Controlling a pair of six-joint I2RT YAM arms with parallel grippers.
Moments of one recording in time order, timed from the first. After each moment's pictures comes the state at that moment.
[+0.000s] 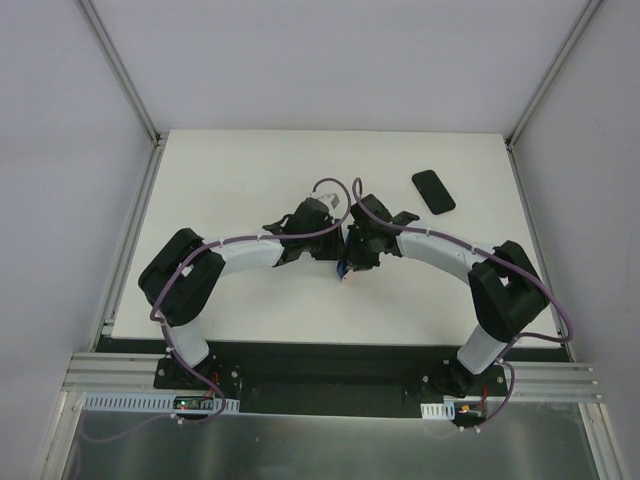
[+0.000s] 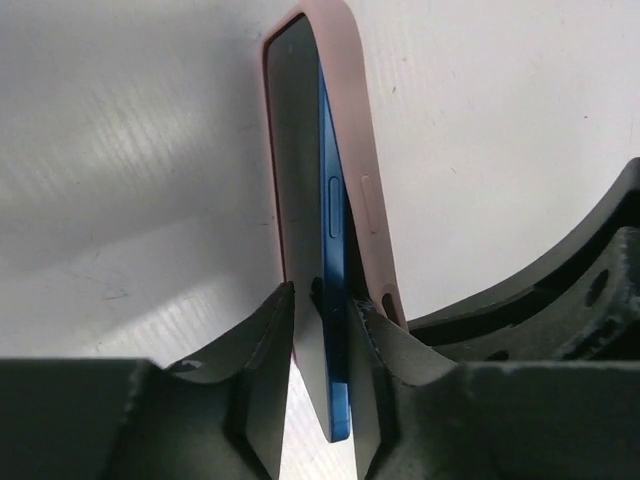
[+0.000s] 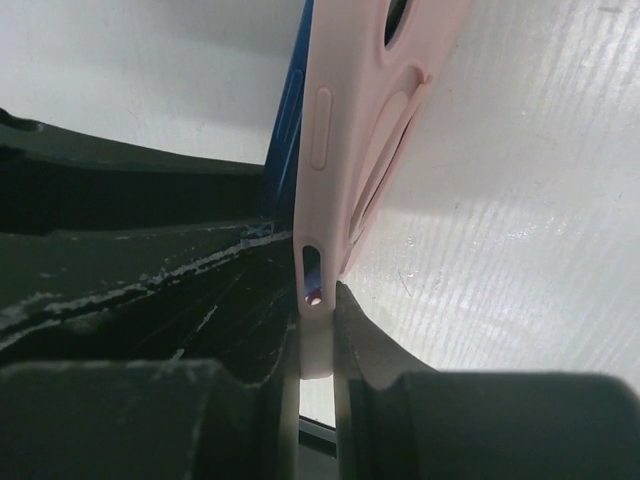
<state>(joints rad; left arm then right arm) -0.74 1.78 1.00 0.01 0.23 -0.69 0.71 1.68 1.12 -0.54 -0.10 0.72</state>
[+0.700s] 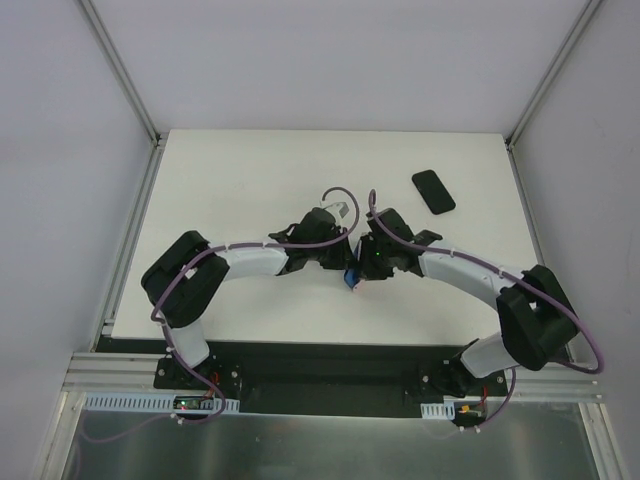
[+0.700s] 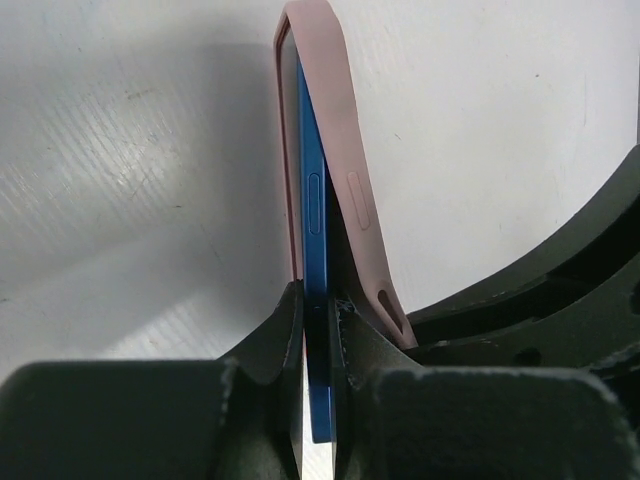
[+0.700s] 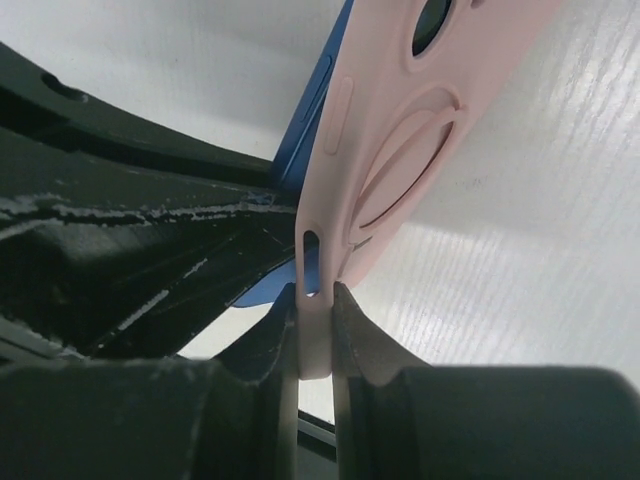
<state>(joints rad) -0.79 1.77 0.97 0.07 0.22 -0.70 0.67 1.49 0.91 -0.46 -0.10 0.64</state>
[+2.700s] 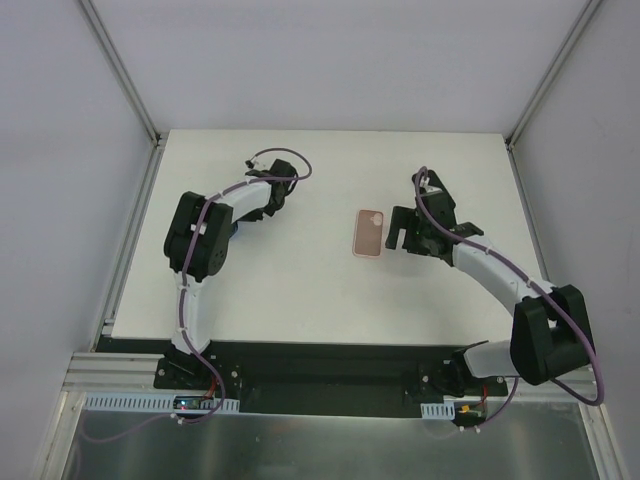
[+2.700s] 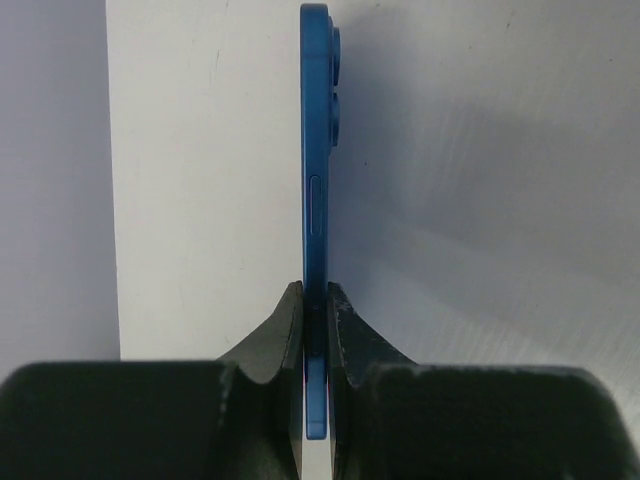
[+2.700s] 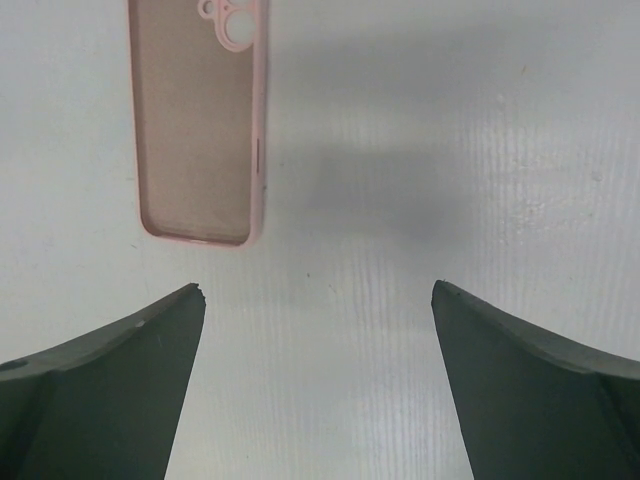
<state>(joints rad) -0.39 2.11 1.52 -0.77 -0.86 -0.34 0.37 1.38 0.87 -0.40 0.07 0.45</state>
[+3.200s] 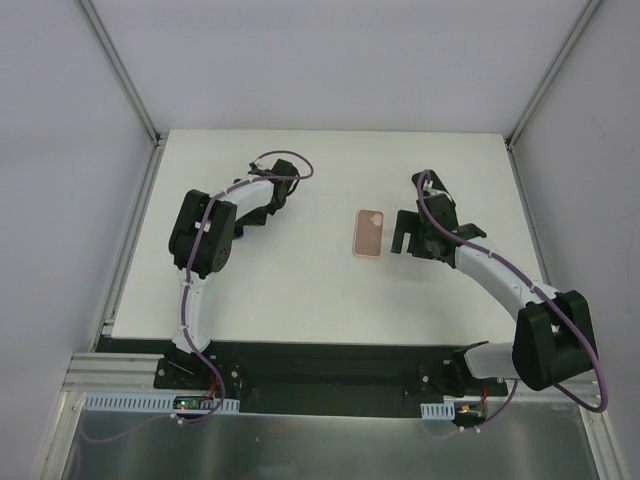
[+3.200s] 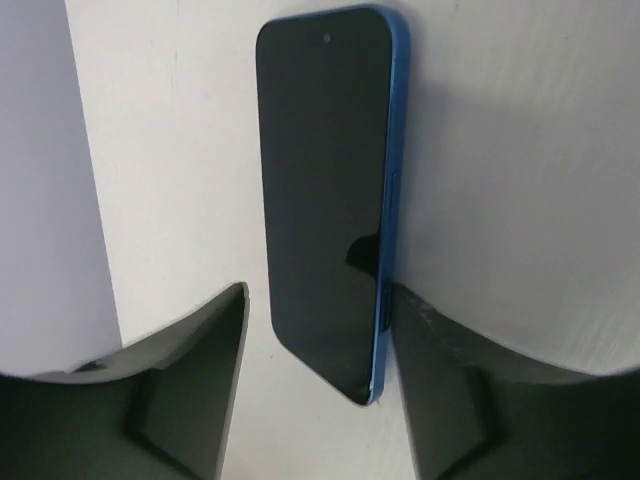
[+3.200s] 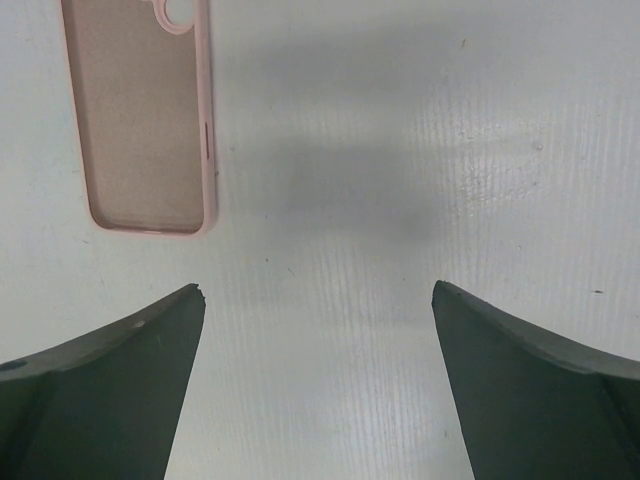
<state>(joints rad) -0.39 2.17 1.57 -0.79 -0.79 -0.29 0.37 1.34 0.86 -0.48 0.15 0.44</state>
